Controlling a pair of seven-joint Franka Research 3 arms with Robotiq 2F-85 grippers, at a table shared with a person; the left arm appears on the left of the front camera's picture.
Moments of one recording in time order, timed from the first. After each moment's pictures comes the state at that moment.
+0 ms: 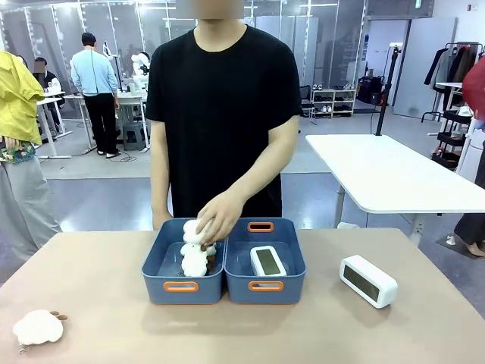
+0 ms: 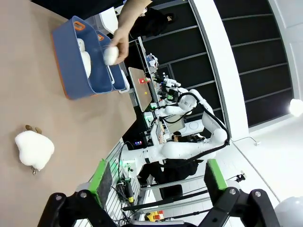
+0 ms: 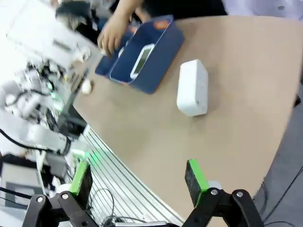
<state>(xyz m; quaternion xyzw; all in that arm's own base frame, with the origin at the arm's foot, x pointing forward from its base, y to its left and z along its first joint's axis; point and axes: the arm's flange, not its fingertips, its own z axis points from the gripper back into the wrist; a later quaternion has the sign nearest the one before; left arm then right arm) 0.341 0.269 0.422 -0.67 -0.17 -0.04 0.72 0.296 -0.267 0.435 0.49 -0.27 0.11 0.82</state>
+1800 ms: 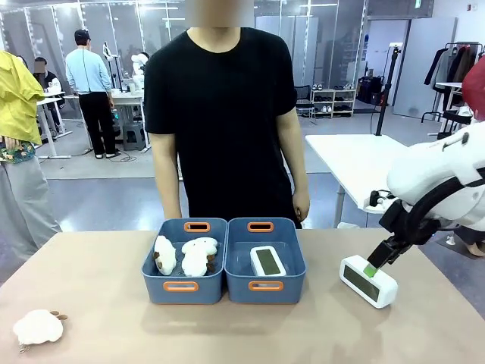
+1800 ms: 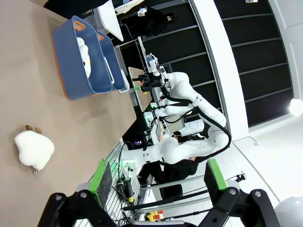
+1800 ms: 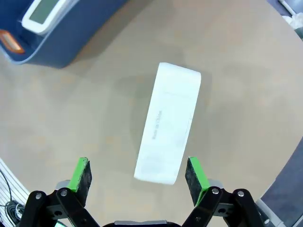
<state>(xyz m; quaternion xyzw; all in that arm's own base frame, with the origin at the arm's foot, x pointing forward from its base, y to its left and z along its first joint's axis) 0.341 0.268 0.423 -0.67 -0.17 -0.04 0.72 0.459 0.011 0.379 0.11 -0.13 0.30 0.94</state>
